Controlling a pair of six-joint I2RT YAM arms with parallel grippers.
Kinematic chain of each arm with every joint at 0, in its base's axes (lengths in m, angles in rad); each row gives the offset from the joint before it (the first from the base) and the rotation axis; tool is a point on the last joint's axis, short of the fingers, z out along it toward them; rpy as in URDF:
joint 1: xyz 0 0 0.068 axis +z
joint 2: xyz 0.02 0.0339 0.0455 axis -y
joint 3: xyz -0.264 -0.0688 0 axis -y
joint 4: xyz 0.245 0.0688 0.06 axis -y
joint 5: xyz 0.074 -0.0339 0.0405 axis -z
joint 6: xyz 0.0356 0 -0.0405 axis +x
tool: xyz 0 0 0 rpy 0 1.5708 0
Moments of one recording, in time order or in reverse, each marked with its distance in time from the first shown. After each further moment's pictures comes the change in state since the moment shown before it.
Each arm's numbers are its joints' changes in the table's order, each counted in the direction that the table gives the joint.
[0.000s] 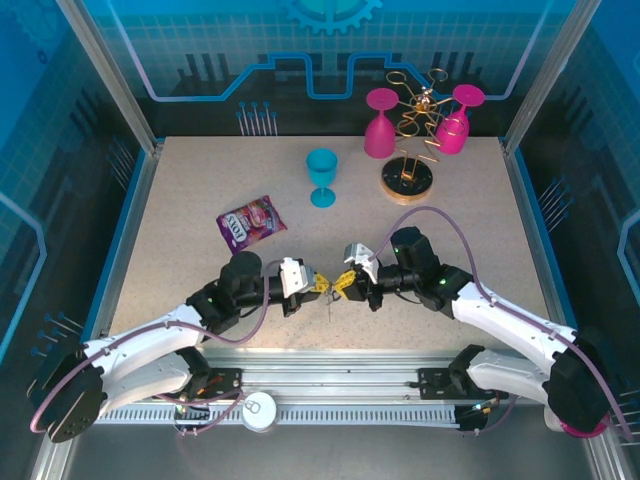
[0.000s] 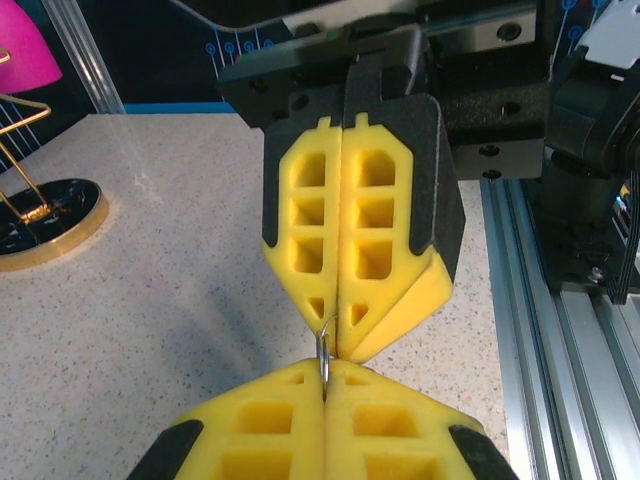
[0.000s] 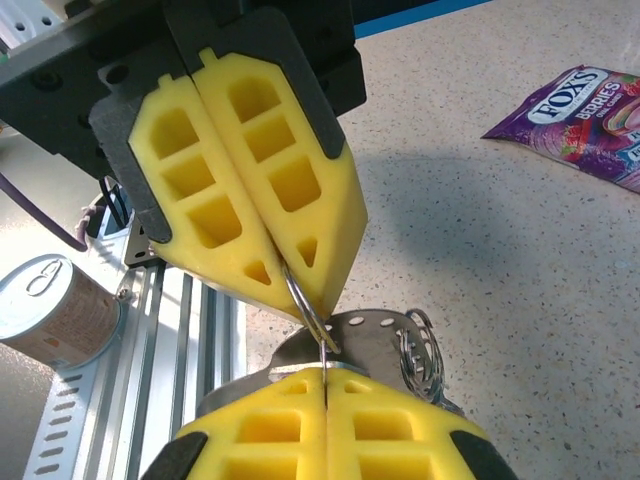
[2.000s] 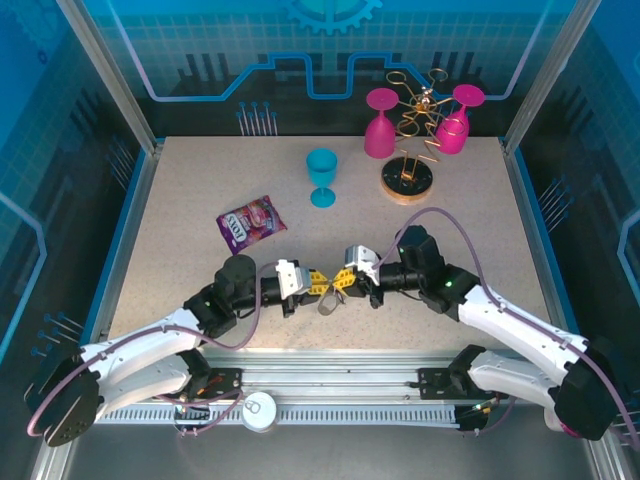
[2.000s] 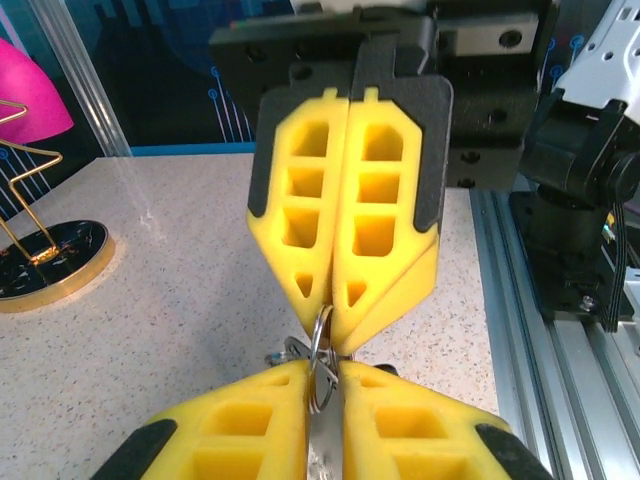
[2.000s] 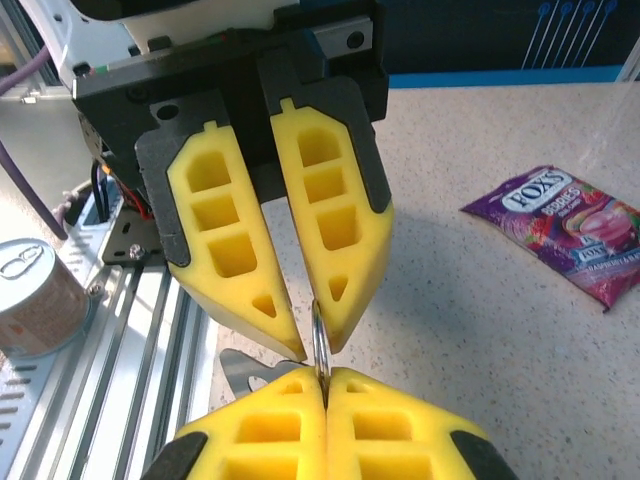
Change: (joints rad) left arm -0.007 0.033 -0.016 0.037 0.014 0.007; right arm 0.028 0.049 0.058 -0.045 0.030 -0.194
